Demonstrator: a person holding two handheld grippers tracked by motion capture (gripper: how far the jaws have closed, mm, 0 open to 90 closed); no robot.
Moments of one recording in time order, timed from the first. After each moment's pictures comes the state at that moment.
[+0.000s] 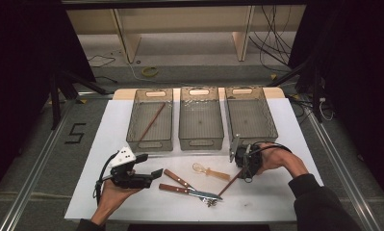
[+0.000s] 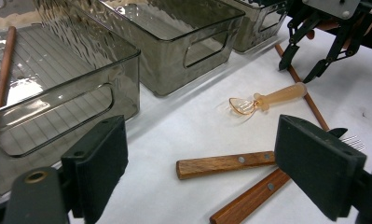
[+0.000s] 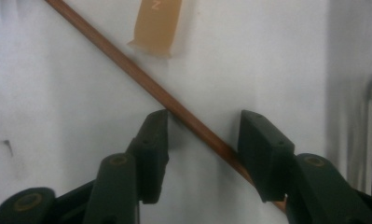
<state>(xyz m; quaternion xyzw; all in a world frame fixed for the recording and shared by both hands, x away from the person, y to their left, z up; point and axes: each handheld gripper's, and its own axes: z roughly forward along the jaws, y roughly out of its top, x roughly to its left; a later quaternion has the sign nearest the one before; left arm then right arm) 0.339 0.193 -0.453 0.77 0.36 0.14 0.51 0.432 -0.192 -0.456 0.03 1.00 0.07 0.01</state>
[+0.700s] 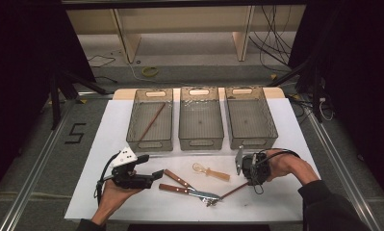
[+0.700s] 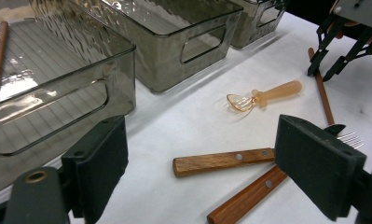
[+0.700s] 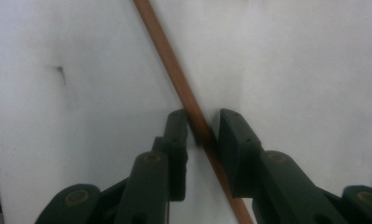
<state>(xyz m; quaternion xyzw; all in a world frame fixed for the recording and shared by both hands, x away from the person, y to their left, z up) 0.340 0.191 -0.455 0.77 0.36 0.13 0.51 0.402 -0.204 -0.453 -0.01 1.00 0.00 0.00</state>
